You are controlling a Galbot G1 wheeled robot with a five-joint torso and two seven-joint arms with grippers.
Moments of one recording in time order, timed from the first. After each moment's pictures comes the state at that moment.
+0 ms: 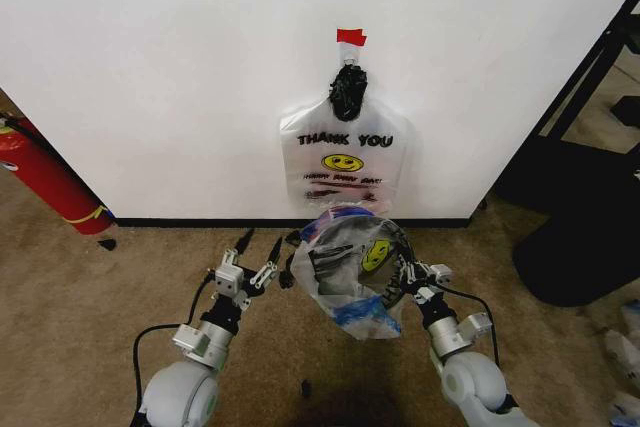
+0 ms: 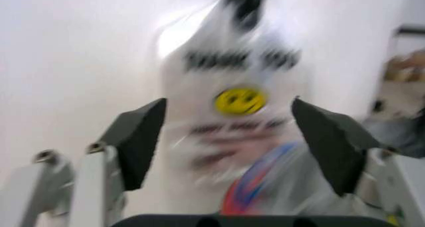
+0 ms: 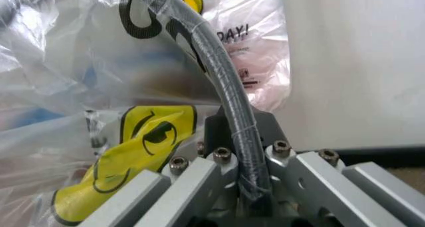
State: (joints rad) left arm 1.49 -1.24 -0.37 -2.10 -0.25 -0.24 0.11; right arm -1.34 1.26 0.35 1.73 0.49 0.25 -0.13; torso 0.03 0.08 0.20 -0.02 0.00
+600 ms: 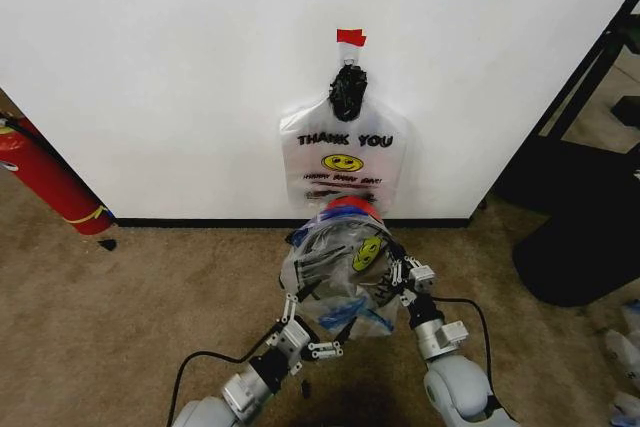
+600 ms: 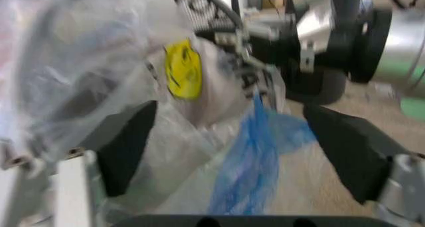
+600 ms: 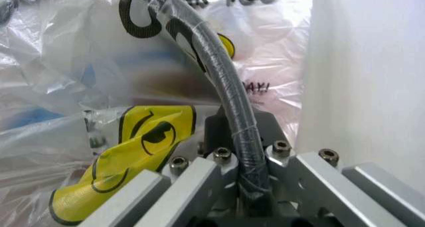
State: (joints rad) left arm 1.52 -1.23 -0.23 -1.97 0.05 -0.28 0.38; right arm -1.36 1.31 0.31 1.77 0.13 0.38 0.01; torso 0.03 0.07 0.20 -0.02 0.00
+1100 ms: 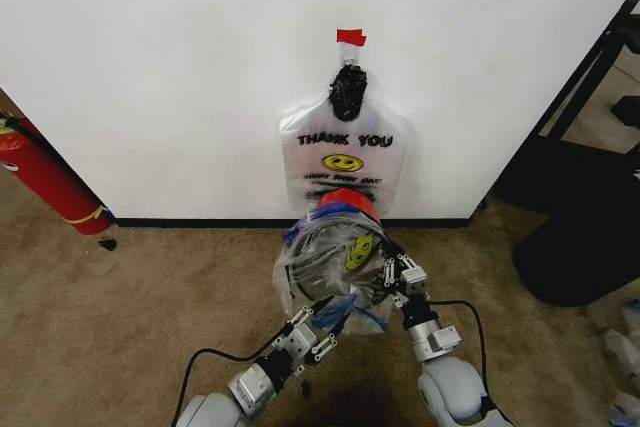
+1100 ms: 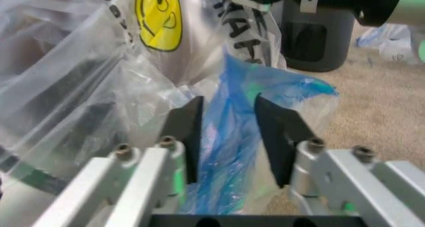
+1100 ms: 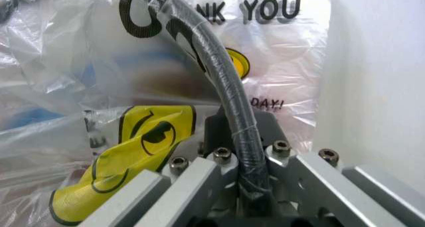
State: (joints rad) left arm 1.51 -1.22 -0.22 -1.97 0.11 -0.18 0.37; right arm -1.36 1.32 0.29 1.79 0.08 0.39 0.01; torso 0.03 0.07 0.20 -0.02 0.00
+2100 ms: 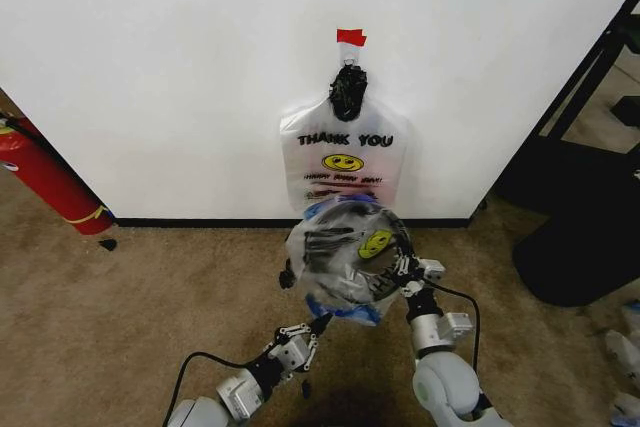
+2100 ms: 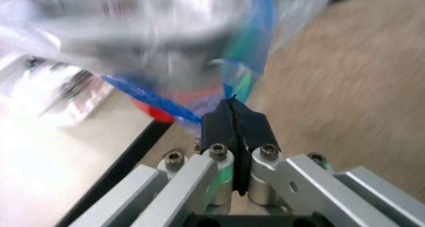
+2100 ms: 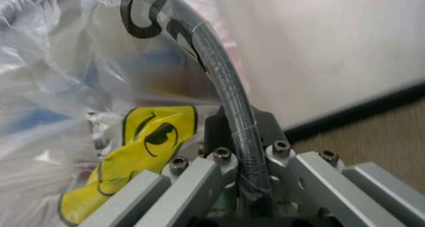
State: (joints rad) left arm 1.54 -1.24 -0.32 -1.91 0.43 -0.29 0.34; right arm -1.37 1.28 0.25 1.94 0.60 0.11 0.32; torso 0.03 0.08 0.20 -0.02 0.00
